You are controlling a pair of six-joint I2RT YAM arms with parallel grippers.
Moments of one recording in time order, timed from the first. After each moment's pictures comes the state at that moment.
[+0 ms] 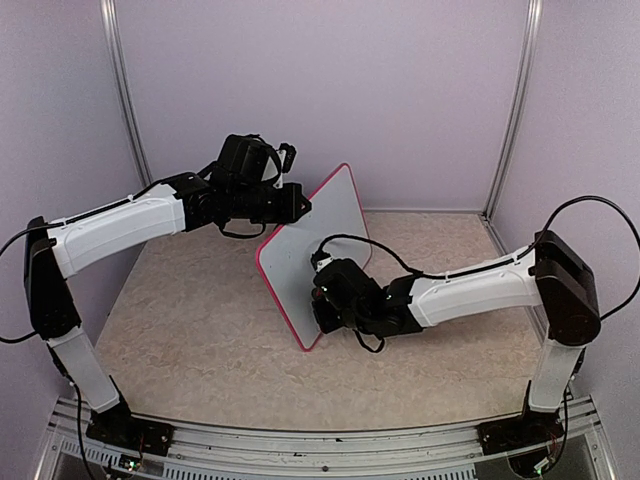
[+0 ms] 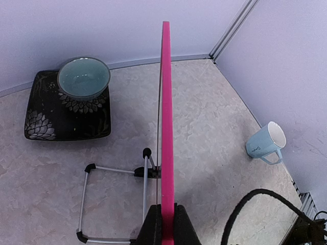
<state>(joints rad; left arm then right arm) -0.77 1.73 1.58 -0.36 -0.01 -0.43 1.11 1.87 1.19 -0.05 0.46 0.39</state>
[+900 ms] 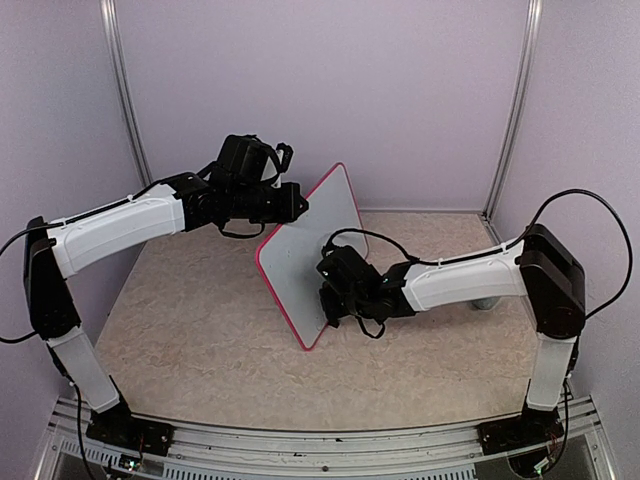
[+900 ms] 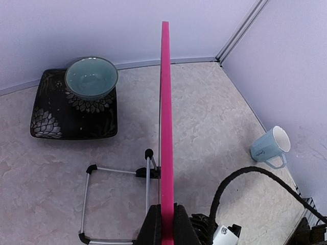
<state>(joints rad) -0.77 1.72 1.58 -0.36 -0.03 -0.45 1.02 1.93 1.27 -0.14 0.44 0.44</state>
